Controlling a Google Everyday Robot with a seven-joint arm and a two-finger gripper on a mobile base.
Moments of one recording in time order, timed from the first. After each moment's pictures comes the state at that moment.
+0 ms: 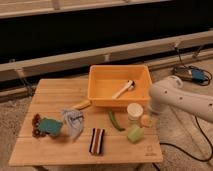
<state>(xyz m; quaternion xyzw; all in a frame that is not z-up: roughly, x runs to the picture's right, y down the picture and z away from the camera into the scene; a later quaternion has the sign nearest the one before) 0.235 0.147 0.763 -0.29 0.06 0.18 0.94</state>
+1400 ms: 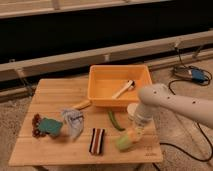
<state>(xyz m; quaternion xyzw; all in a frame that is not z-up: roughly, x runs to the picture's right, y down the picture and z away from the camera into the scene) 0.145 0.226 0.756 -0.45 -0.07 0.08 0.89</state>
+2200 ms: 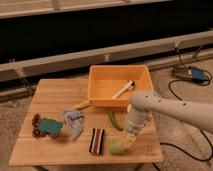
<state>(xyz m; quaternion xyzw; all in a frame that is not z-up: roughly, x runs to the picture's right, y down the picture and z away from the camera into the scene) 0.098 0.254 0.731 -0.49 -0.11 0.06 0.86</state>
